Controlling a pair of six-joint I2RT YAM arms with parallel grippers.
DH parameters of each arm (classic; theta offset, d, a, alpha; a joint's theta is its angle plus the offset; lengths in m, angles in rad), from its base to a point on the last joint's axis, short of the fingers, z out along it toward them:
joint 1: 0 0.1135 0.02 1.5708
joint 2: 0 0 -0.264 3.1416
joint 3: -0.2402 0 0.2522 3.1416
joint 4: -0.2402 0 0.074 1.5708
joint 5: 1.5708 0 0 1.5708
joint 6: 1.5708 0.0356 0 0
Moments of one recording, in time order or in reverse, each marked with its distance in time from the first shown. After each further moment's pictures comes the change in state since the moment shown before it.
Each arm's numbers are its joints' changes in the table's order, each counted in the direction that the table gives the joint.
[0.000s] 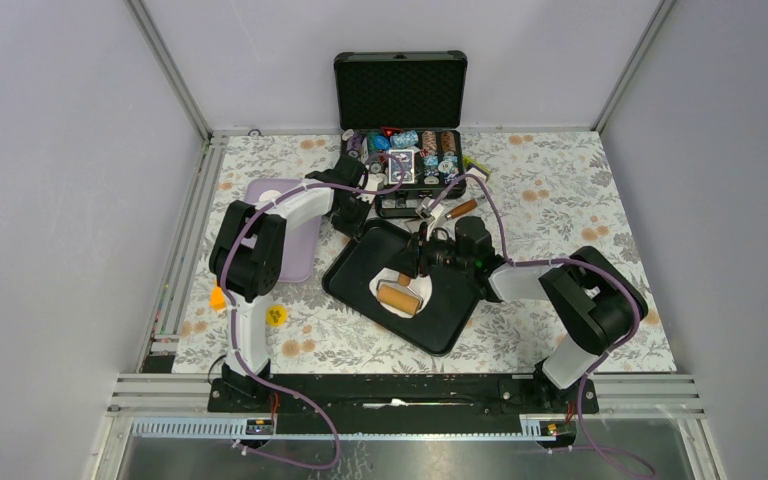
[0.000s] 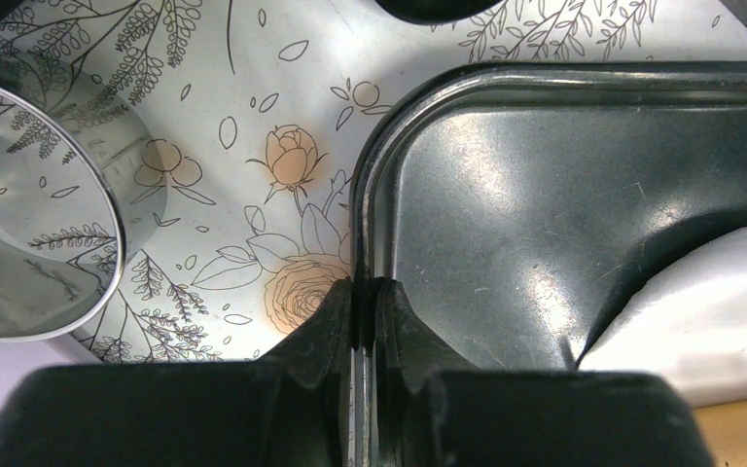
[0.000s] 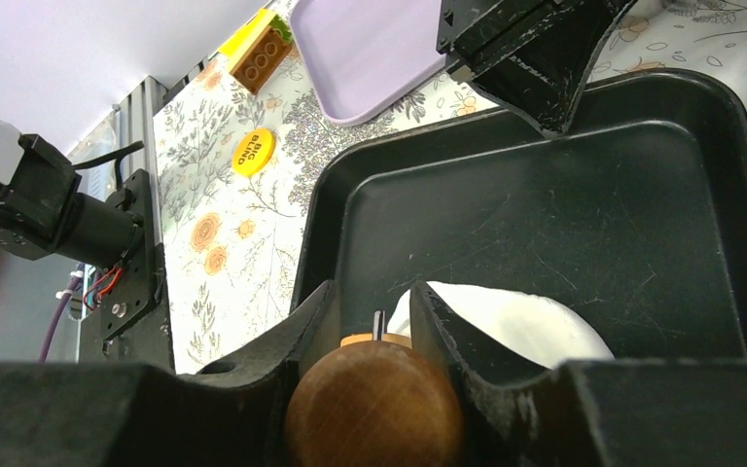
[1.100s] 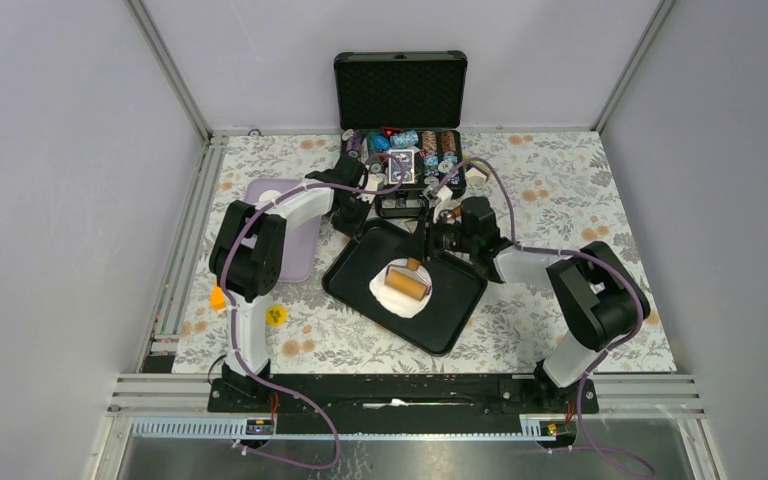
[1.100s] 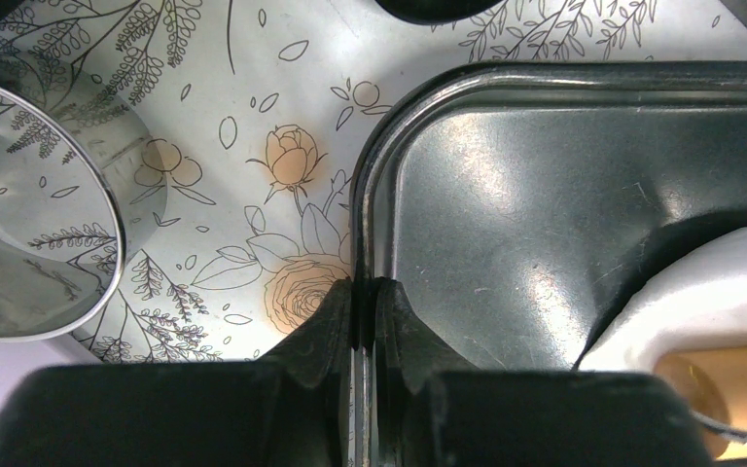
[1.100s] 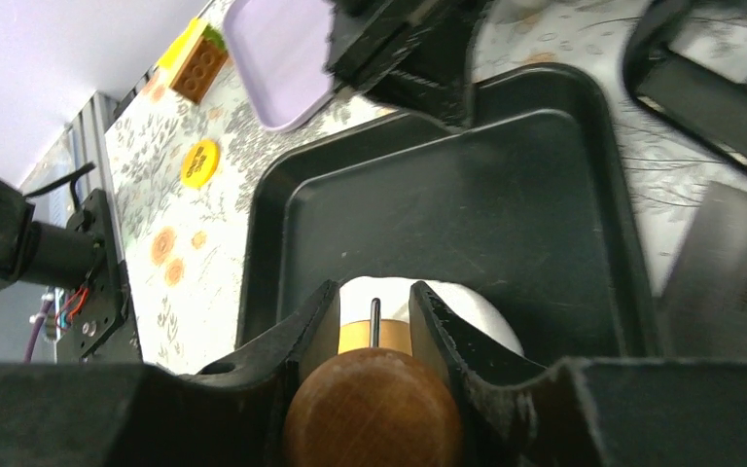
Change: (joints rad) left arm 0.000 0.000 0.000 0.000 0.000 0.000; right arm -0.118 -0.012 -0.134 -0.222 -0.025 -0.042
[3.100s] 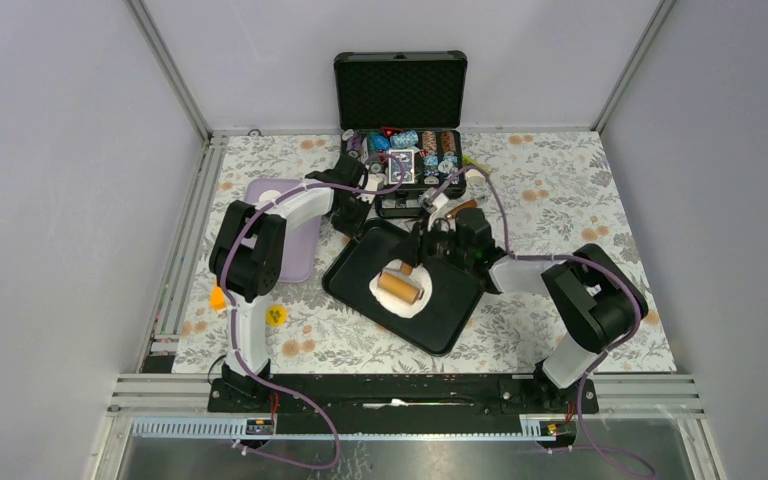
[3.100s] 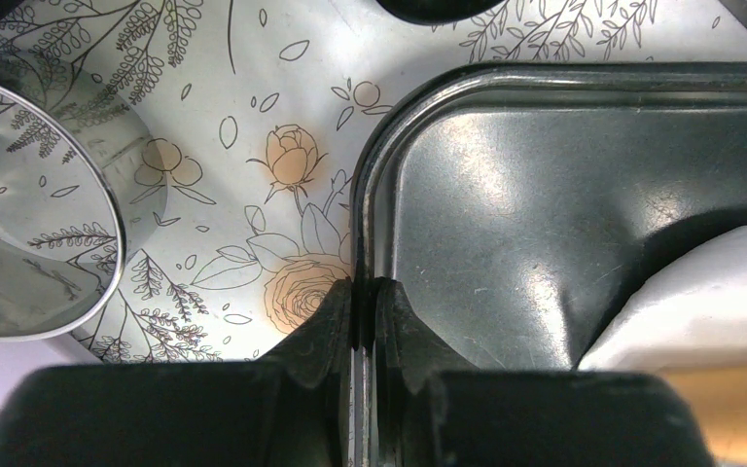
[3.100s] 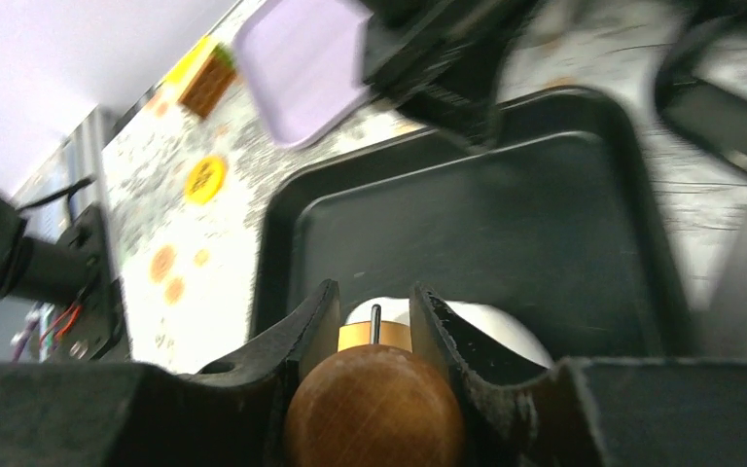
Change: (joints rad) left arm 0.000 0.000 0.000 0.000 0.000 -0.003; right arm 0.043 -0.004 0.049 0.123 0.097 0.023
